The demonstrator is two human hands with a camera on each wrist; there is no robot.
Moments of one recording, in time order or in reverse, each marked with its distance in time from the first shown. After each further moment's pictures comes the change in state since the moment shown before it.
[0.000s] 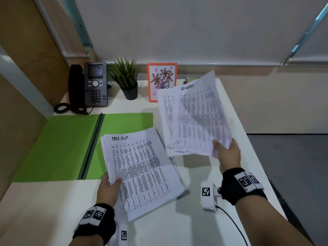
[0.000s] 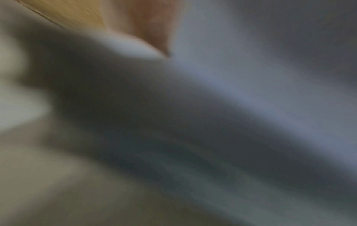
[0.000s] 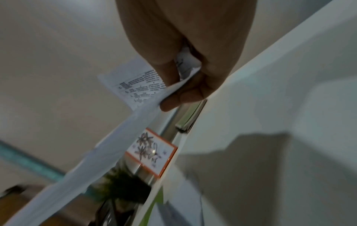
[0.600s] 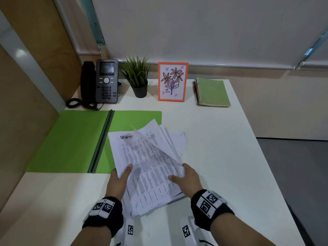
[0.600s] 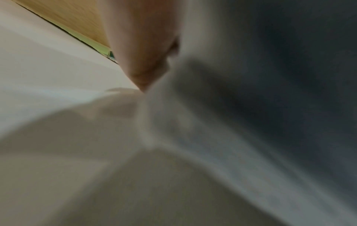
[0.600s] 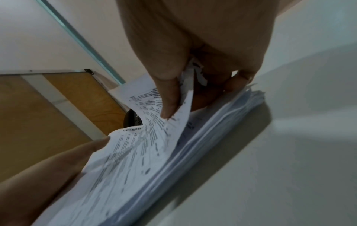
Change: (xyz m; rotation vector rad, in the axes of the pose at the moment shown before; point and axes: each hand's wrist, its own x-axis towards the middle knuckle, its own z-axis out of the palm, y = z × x) left_hand -0.006 0.012 -0.001 -0.103 -0.018 -0.066; right_hand -0.102 0.049 0.065 -0.636 -0.554 0.068
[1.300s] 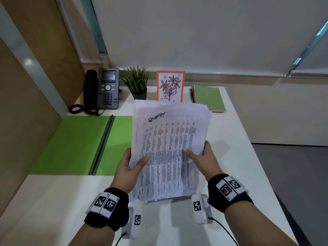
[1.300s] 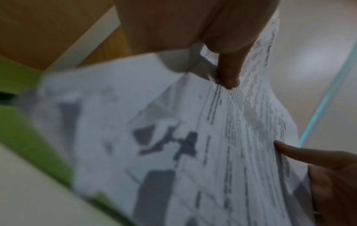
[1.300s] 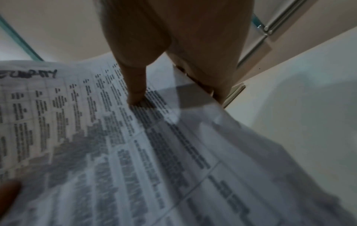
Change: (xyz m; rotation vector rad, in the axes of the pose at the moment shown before) left_hand -0.062 0.075 0.013 -0.155 -0.249 0.363; right_hand 0.009 -0.027 -0.071 0.328 0.126 -0.233
